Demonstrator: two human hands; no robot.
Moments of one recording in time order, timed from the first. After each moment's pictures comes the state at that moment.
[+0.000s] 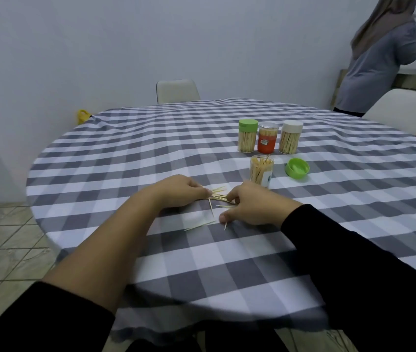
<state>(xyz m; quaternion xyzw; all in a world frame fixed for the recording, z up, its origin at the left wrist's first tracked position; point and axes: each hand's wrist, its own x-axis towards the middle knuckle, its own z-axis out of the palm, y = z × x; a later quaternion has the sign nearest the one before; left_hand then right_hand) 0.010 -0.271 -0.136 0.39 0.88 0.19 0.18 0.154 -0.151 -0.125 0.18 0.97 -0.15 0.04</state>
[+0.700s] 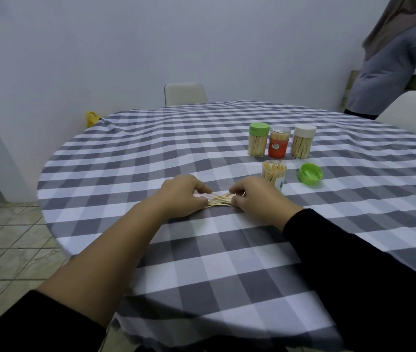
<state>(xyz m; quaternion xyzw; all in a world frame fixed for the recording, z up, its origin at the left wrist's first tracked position) 0.001 -0.280 -0.142 0.45 0.87 0.18 0.04 0.125 -0.143 -0.132 0.18 0.96 -0.19 -0.06</state>
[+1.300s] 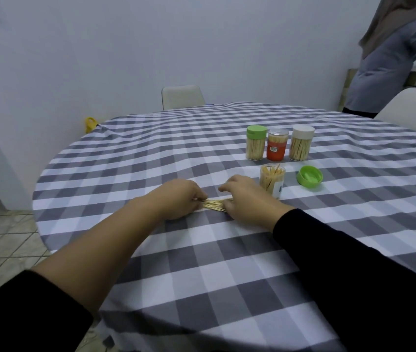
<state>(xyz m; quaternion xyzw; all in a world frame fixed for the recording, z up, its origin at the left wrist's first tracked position) -0.011 -0.269 -0.132 0.51 0.86 0.03 0.03 0.108 -0.140 -0.135 0.13 0.98 -0.13 -0.07</state>
